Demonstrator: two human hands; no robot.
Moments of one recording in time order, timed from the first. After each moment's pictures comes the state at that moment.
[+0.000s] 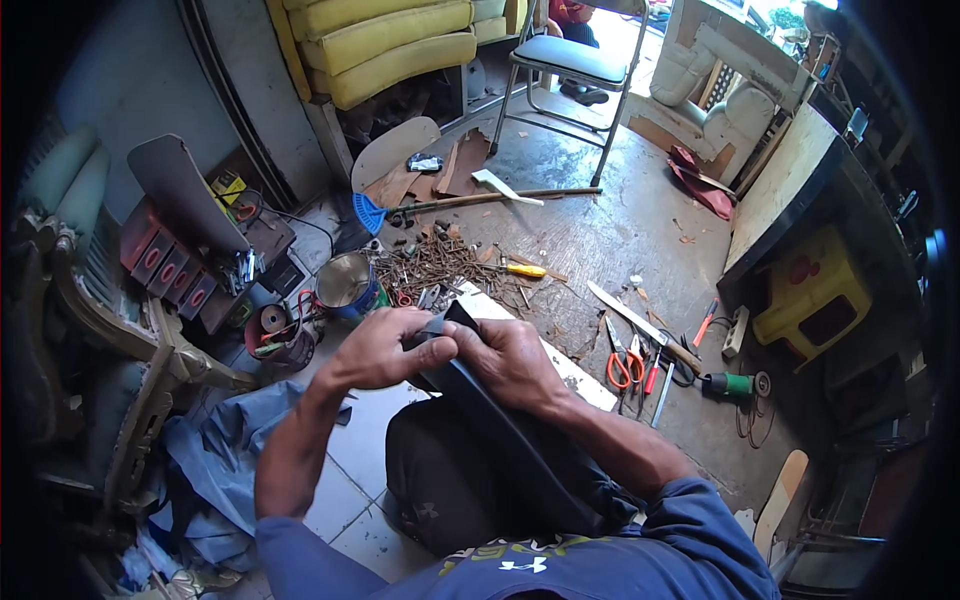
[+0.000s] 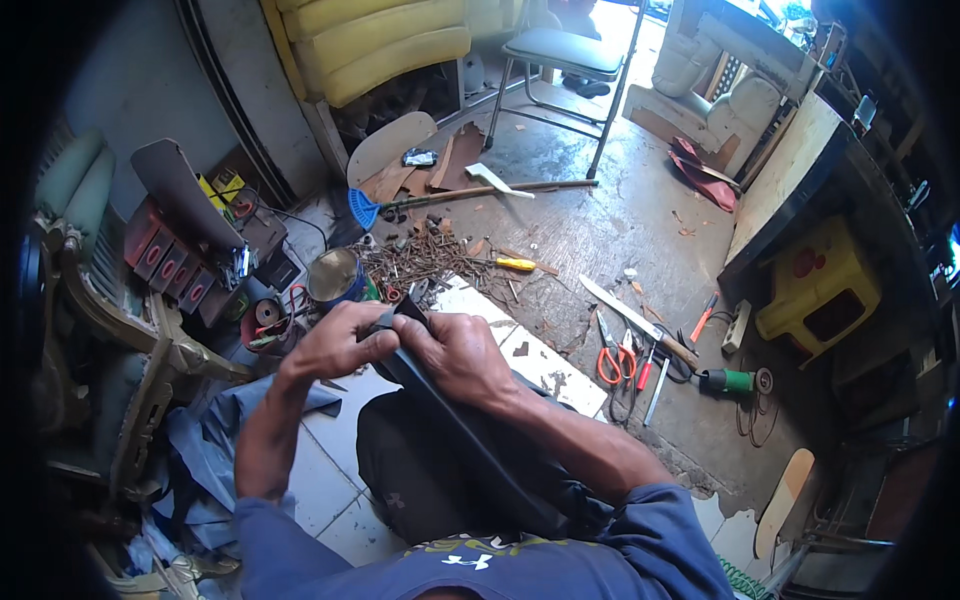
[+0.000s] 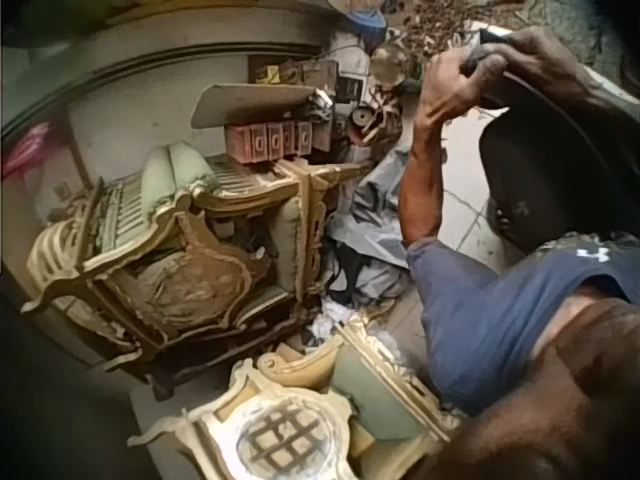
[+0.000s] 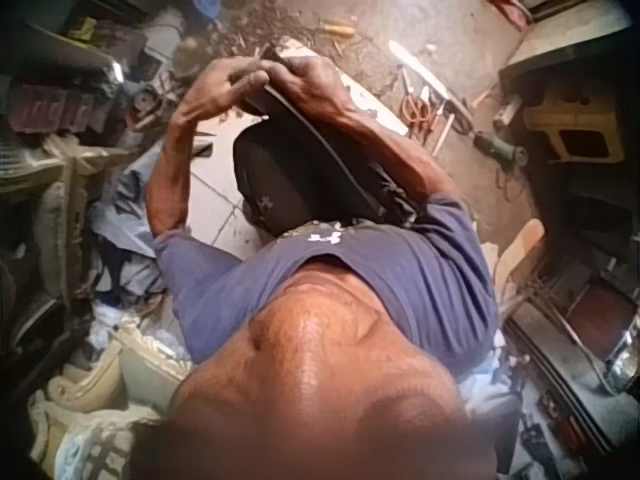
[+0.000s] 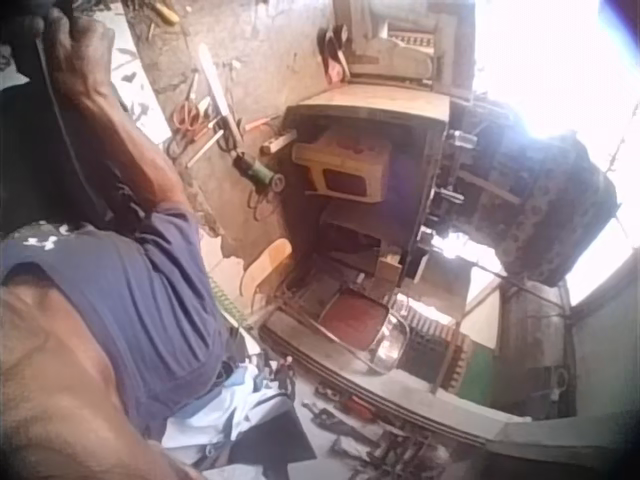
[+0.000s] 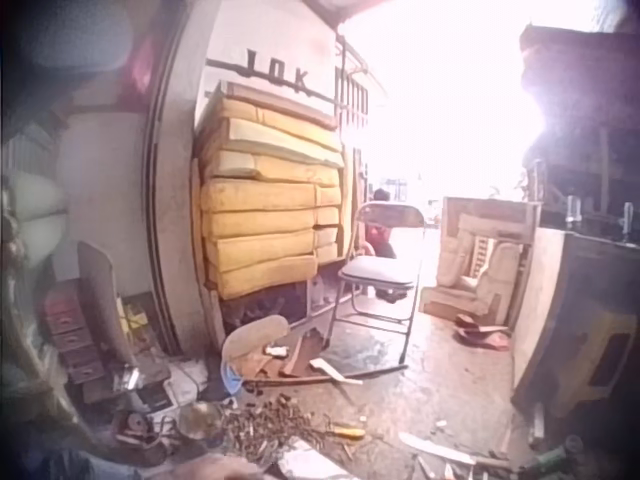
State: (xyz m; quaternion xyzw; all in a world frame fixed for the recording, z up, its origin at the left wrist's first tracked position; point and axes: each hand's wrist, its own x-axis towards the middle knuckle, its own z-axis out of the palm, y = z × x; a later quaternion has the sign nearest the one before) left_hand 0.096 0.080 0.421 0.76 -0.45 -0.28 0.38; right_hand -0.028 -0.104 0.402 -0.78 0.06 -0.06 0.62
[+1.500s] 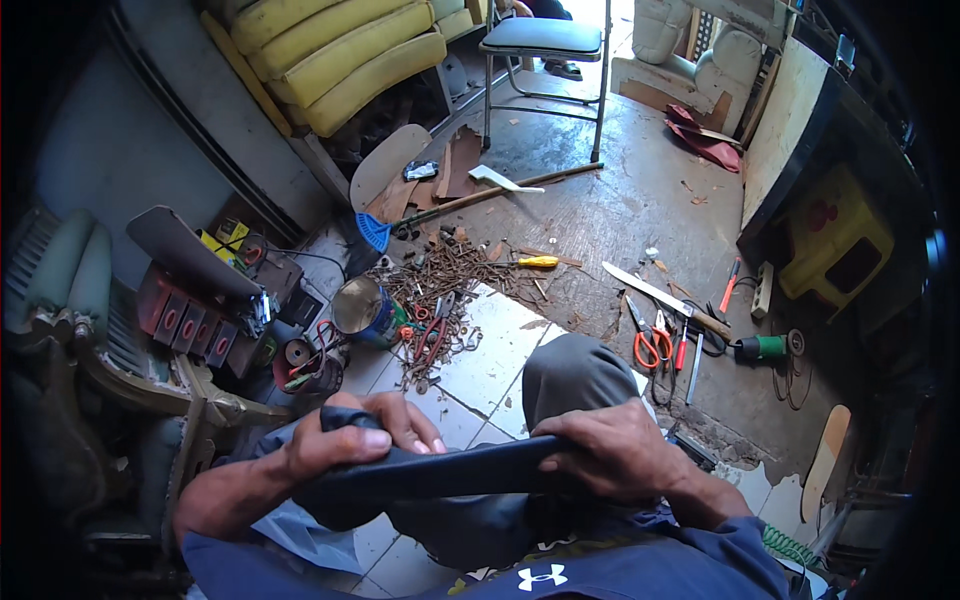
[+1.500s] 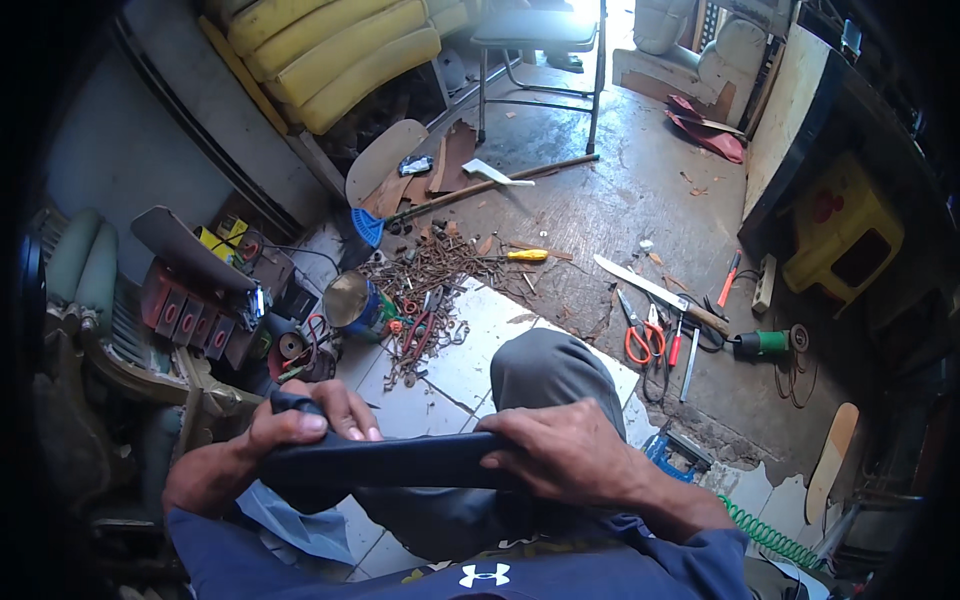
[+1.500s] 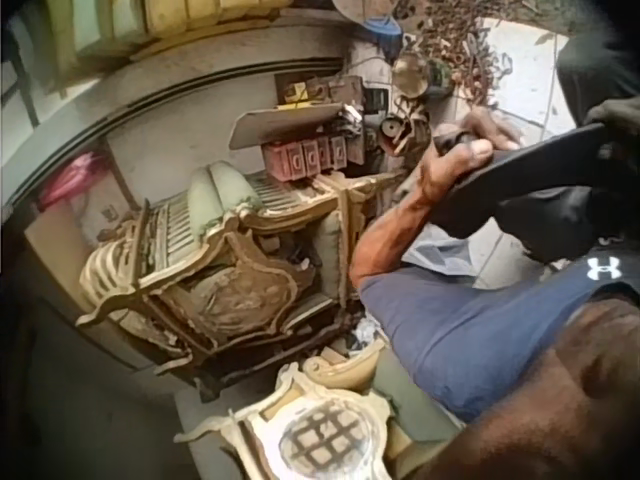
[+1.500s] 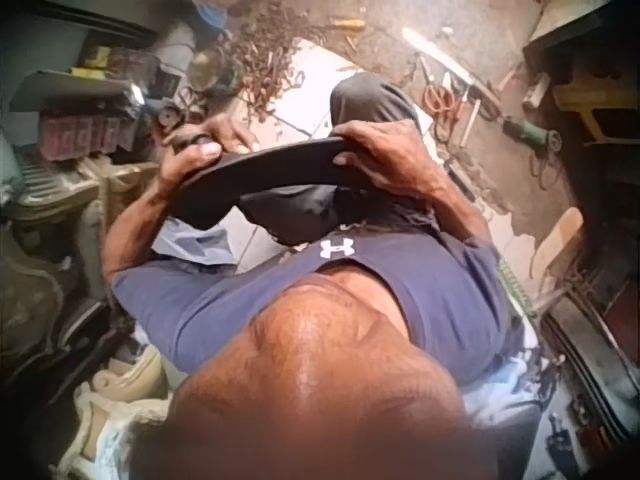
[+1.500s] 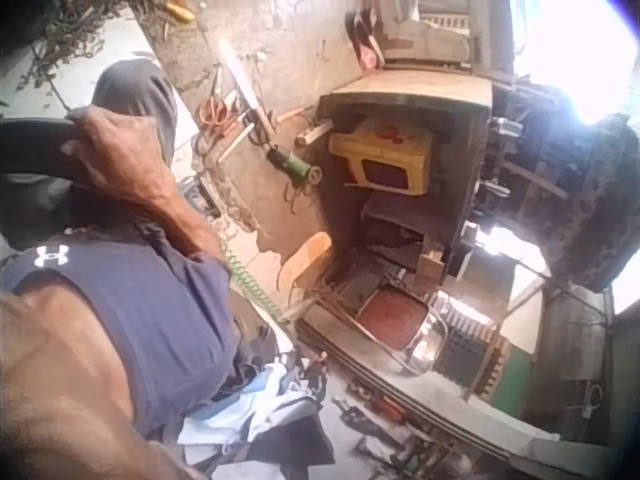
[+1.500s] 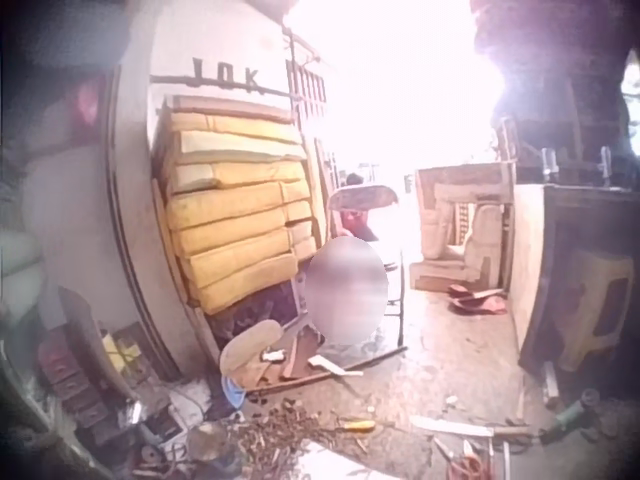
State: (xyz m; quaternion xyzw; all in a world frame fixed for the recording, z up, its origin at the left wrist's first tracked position) left_hand 0.062 0.122 0.493 0.48 -0.32 -0.57 0.58; right_hand -0.142 -0.163 0.439 -0.89 -0.13 -0.07 0.43
